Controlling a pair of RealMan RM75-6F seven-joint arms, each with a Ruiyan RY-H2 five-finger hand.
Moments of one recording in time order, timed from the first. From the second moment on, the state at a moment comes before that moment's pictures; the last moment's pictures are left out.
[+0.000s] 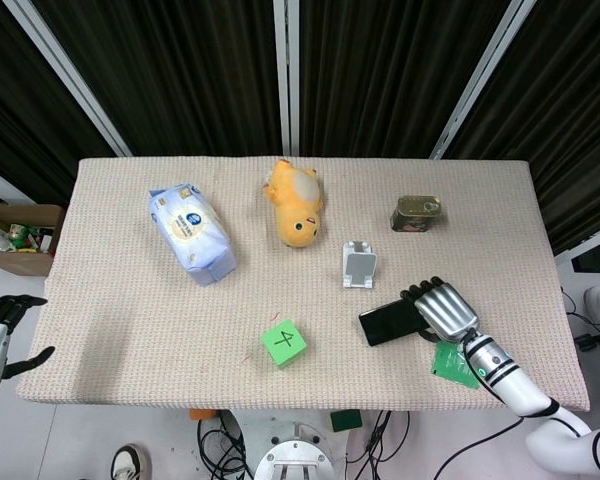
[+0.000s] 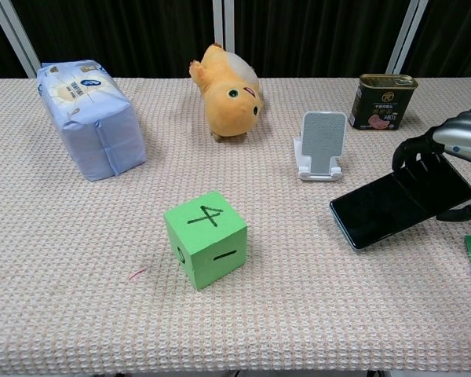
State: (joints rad) left arm -0.02 -1.07 -0.01 -1.55 1.58 1.59 -0.09; right arm 0.56 -1.28 -0.06 -1.52 -1.53 1.06 -0.29
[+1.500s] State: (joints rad) left arm -0.04 -1.10 -0.02 -1.55 1.54 1.54 -0.08; right arm 0.99 -1.14 -0.06 -1.03 -2.35 1.28 -0.29
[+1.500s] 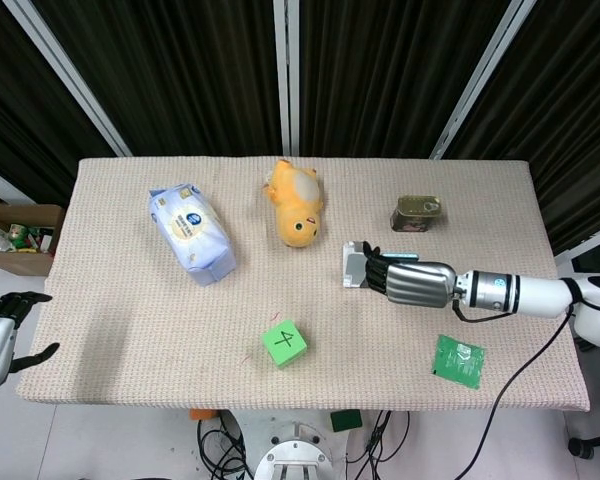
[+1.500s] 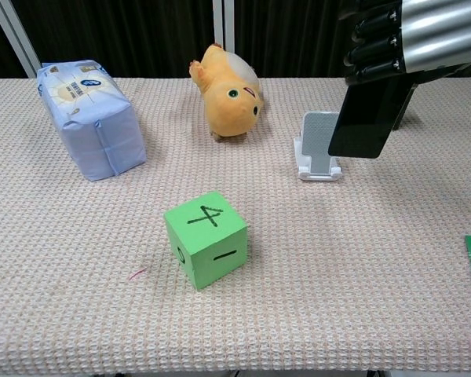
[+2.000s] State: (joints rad) left arm -0.04 -1.10 -0.03 -1.53 1.54 1.55 -0.10; right arm 1.02 -1.26 -0.09 -0.88 -2.29 1.29 -0.25
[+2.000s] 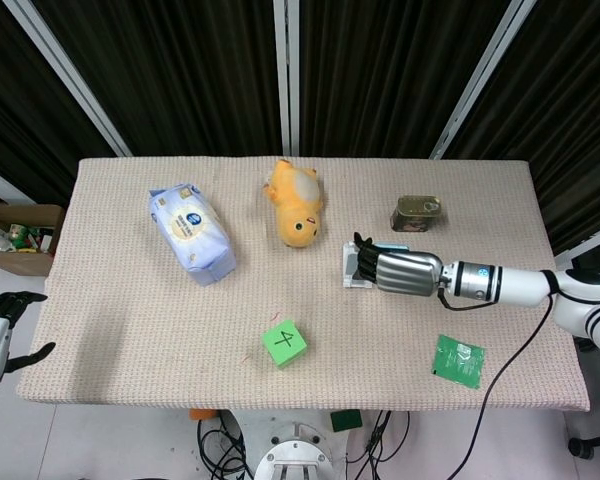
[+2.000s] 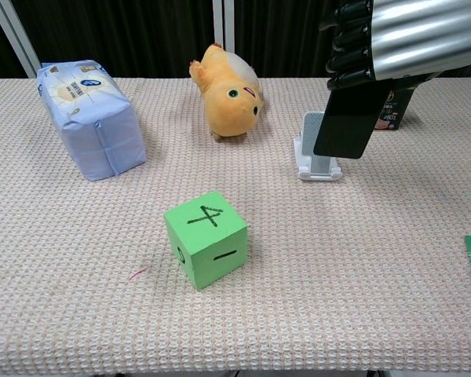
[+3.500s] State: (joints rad) left arm -0.03 -1.10 -0.03 -1.50 1.52 1.55 -0.13; right arm 1.08 -1.38 -0.20 -0.77 -2.20 1.30 -0.20
